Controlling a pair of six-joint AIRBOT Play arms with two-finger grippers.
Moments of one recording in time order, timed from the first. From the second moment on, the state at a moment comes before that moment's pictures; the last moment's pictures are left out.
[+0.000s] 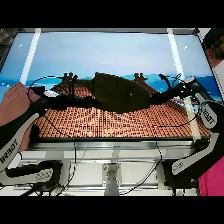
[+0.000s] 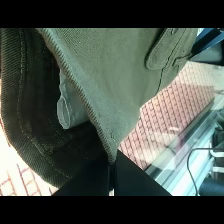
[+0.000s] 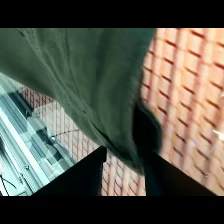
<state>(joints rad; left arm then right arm) -0.17 -1.41 0.84 0.34 -0.95 -0.85 -0.20 -1.82 1.28 -0.79 1.45 0.82</state>
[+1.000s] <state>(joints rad) -0.14 -1.26 1.17 0.24 -0.81 -0.81 -0.18 -1.58 1.41 -0.06 1.68 0.76</state>
